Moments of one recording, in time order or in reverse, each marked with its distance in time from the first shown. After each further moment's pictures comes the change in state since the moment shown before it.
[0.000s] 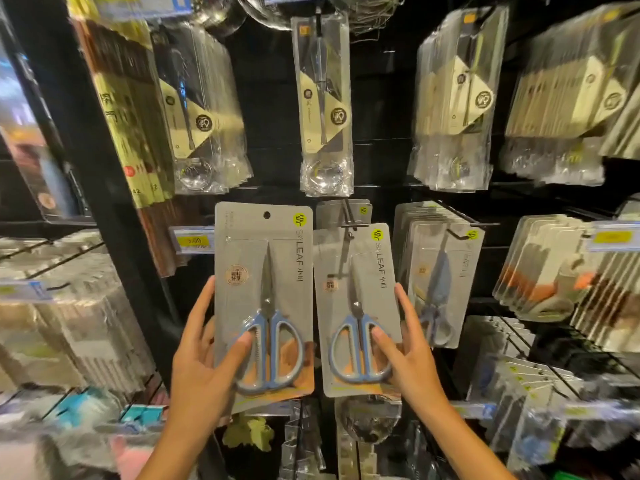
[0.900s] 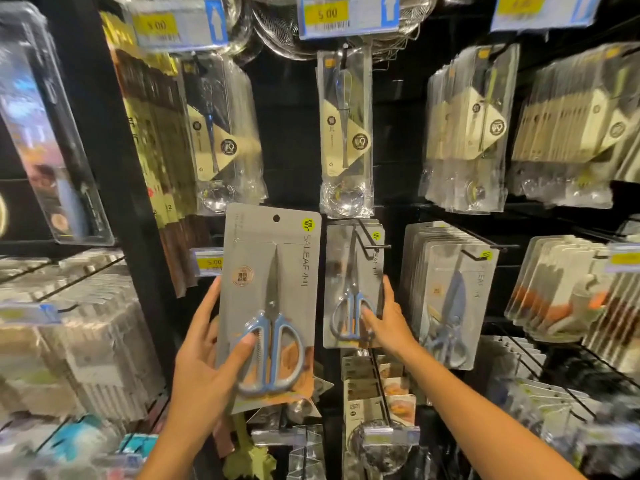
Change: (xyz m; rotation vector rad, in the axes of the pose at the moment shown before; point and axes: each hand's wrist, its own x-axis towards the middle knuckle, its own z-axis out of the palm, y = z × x) left_hand 0.034 0.003 -0.024 -0.010 -0.056 0.083; right_hand 0.117 0.041 0.034 -0.531 -0.090 0.256
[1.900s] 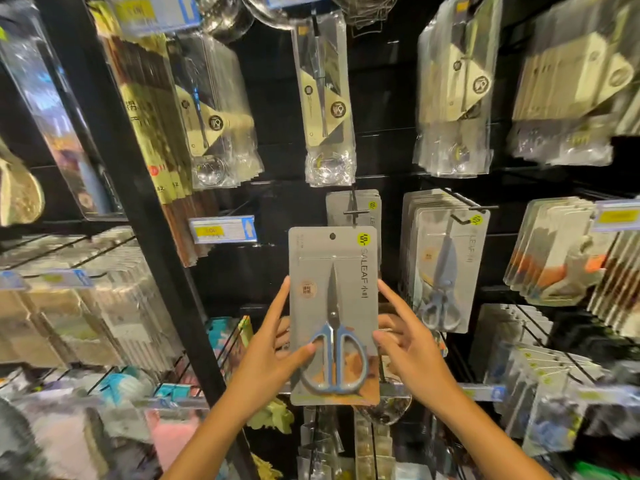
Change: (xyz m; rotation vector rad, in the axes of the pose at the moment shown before) left_hand -0.043 -0.013 0.059 0.082 -0.389 -0.298; right_hand -0.160 -0.022 -0.055 0.434 -0.149 -0.251
